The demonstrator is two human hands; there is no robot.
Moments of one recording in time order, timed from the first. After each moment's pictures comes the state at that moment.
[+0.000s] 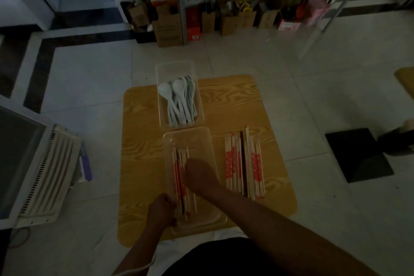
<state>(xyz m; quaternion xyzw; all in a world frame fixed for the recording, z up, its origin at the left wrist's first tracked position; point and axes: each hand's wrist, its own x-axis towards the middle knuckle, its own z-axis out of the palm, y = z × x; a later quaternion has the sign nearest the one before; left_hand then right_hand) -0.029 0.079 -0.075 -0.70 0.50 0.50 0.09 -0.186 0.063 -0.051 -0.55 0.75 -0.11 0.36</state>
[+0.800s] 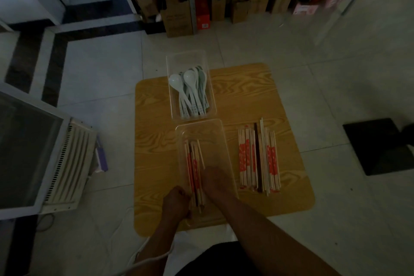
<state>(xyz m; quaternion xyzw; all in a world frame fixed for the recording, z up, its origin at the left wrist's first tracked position) -0.029 0.080 -0.078 -0.71 0.50 0.50 0.08 -0.166 0.086 -0.081 -0.45 0.80 -0.04 0.39</state>
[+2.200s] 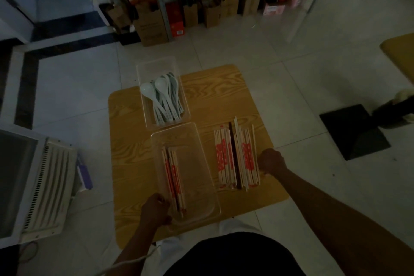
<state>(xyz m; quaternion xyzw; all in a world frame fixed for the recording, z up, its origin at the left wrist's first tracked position) -0.028 0.076 -0.082 -0.70 0.51 0.49 0.10 -0.397 0.162 -0.098 -0.25 0.89 -0.05 0.39</state>
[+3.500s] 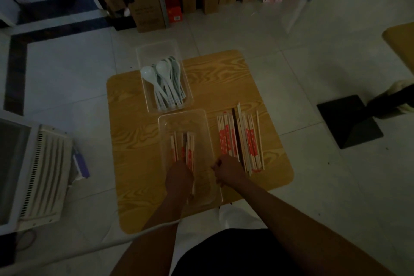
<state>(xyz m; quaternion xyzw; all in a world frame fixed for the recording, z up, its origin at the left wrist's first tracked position) -0.089 0.073 -0.110 -0.63 0.69 0.33 0.08 -0.238 0.145 -0.090 -0.32 0.82 -0.16 0.46</state>
